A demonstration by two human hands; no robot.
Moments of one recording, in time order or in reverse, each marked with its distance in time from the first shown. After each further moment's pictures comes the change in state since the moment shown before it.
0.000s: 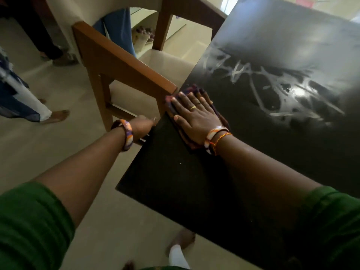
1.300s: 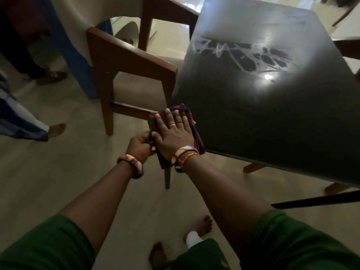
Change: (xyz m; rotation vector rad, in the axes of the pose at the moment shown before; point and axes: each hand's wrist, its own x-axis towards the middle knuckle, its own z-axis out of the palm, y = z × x) left_hand -0.079 -0.175 0.002 -0.407 0.014 0.380; right_hand -0.103 -0.205 0.050 0.154 0.061 0.344
